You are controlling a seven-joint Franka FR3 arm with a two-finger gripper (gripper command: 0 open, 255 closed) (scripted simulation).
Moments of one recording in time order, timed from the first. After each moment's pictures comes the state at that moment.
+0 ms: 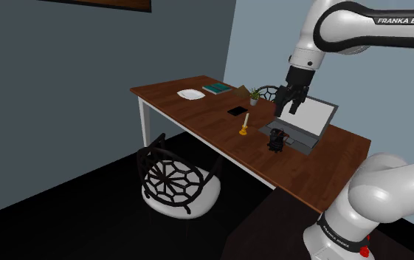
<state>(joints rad) -0.05 -0.77 -0.08 -2.45 0.03 1.65 0.05</state>
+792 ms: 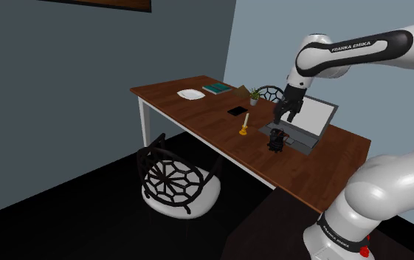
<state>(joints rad) -0.13 -0.53 -0.29 -2.49 -0.07 1.93 -0.14</state>
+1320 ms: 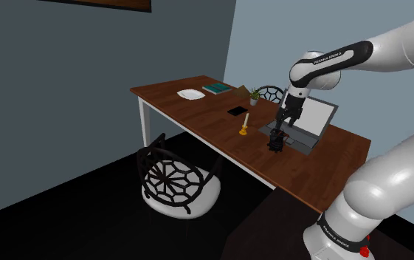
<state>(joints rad) -0.16 -0.29 -0.44 -2.44 -0.05 2.11 -0.29</state>
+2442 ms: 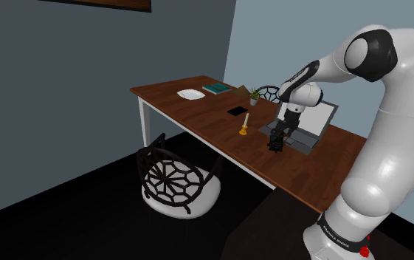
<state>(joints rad) -0.23 0.22 -0.54 -2.23 0.24 2.32 -0.63</state>
